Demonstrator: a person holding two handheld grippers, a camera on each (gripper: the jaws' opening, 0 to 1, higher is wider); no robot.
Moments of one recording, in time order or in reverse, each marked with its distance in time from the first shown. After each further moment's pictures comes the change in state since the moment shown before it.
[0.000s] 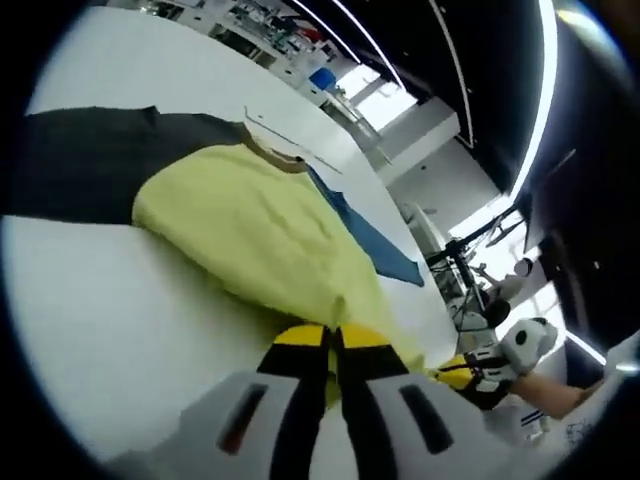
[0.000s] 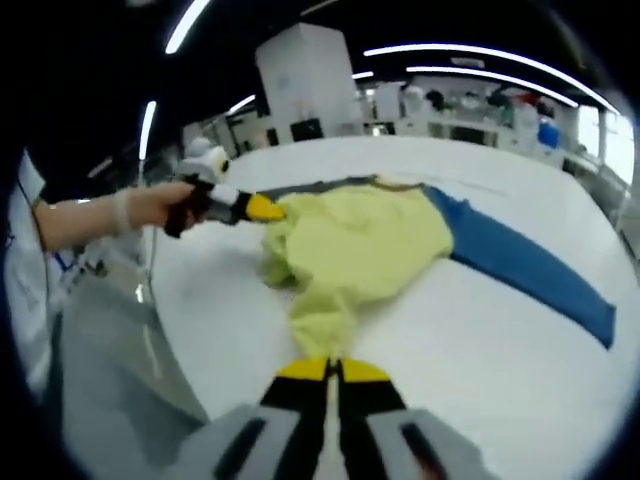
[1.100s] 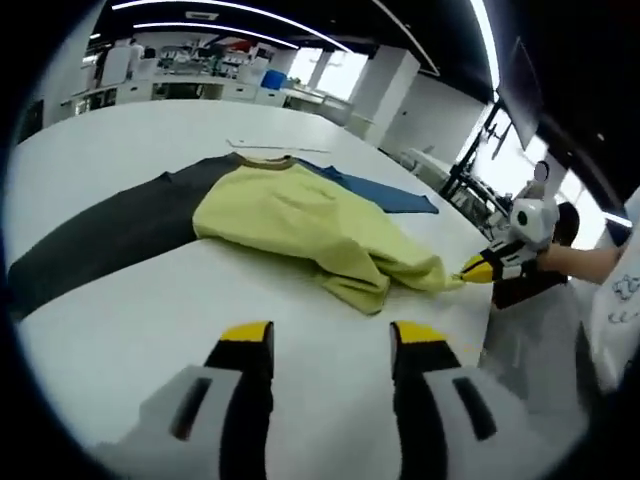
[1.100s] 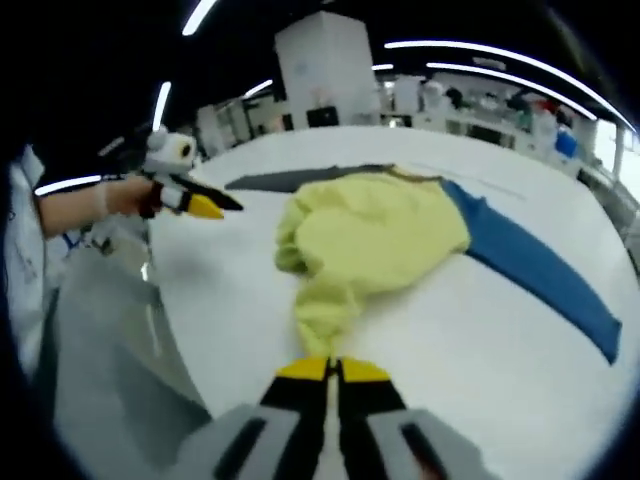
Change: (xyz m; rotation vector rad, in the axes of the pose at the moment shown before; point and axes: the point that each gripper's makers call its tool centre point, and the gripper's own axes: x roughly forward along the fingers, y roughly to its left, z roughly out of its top) left arm -0.057 0.027 -0.038 0.406 0.095 0.119; right arm 0.009 0.009 -0.010 -0.056 0.046 0.033
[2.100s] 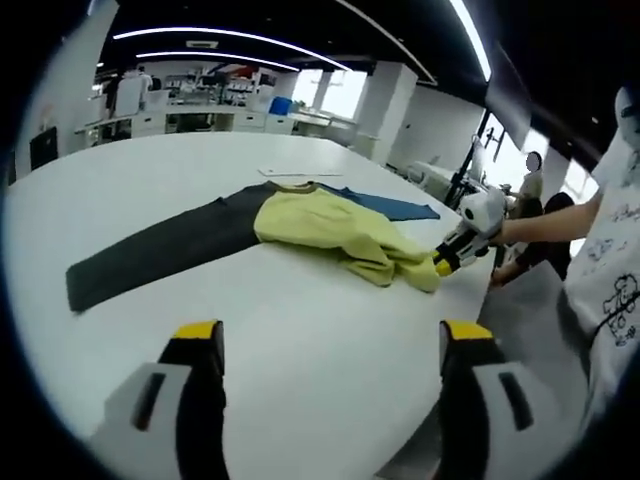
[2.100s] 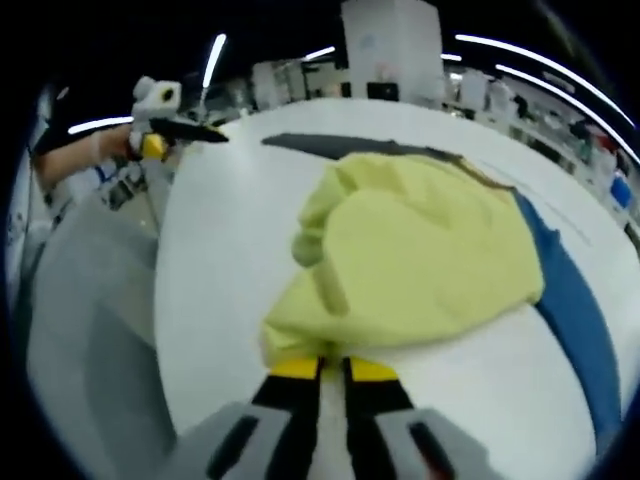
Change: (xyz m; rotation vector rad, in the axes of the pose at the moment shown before) left arm -0.120 0.024 -0.021 0.099 -0.097 0.067; right arm 0.069 0.017 0.005 -0.299 0.166 0.136
